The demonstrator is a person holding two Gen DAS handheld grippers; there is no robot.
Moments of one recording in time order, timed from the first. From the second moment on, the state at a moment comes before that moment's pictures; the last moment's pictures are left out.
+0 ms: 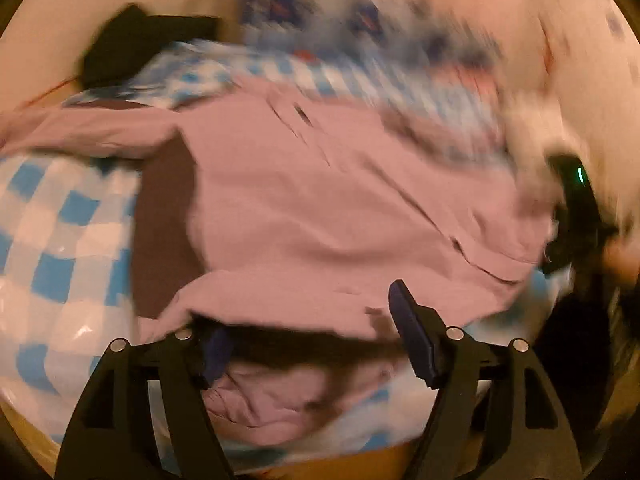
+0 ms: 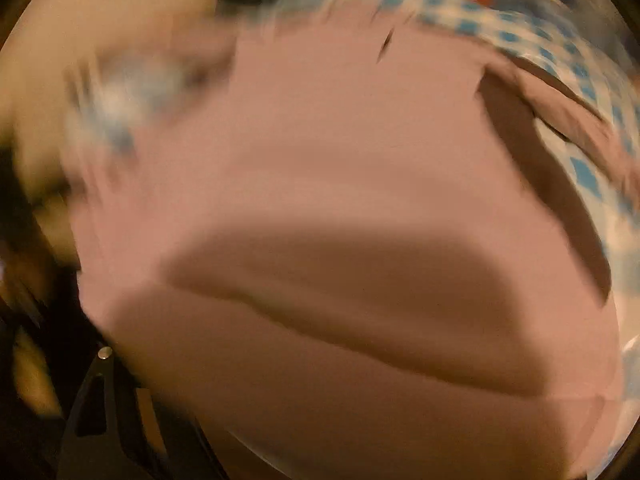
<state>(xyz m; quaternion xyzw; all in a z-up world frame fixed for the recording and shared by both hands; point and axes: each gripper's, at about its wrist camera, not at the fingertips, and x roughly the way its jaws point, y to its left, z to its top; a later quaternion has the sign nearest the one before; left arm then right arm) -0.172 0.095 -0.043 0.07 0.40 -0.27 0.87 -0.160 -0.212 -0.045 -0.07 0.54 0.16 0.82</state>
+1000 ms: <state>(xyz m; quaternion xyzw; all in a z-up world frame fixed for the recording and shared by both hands) -0.237 0.192 0.030 0.16 0.46 -0.16 0.86 -0.297 -0.294 0.009 0.07 0.62 0.21 0.76</state>
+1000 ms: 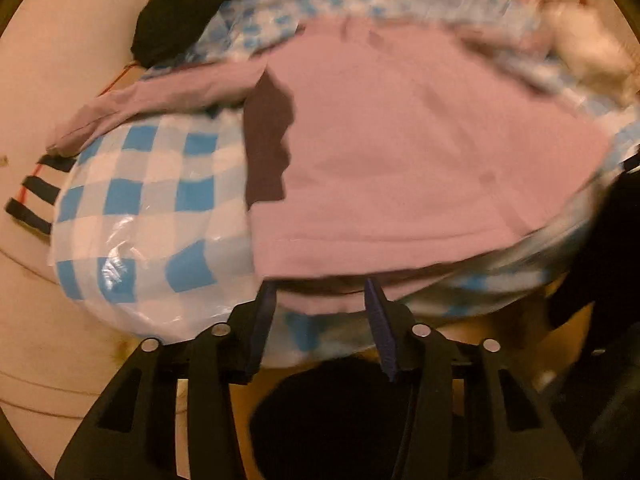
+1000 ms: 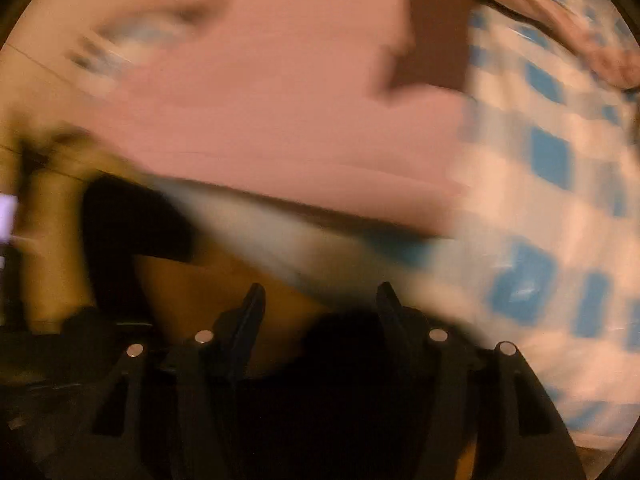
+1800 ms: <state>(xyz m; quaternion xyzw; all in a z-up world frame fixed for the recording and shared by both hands) -0.186 0.115 0.006 0.15 0.44 -0.17 0.87 -0.223 -0.289 0.019 0.16 0.54 0.17 0.81</state>
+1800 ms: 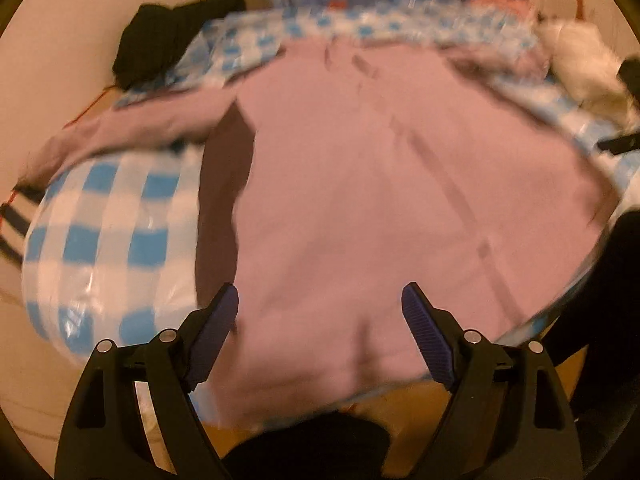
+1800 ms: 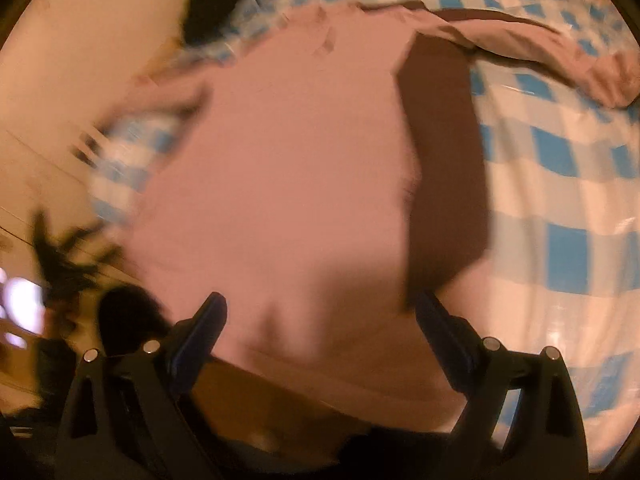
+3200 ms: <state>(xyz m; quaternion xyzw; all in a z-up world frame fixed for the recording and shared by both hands) 0.093 -0.033 -0.049 -0.21 0.38 -0.18 0.88 -0.074 -0.608 0.000 0.47 0.27 -0.18 0.82</state>
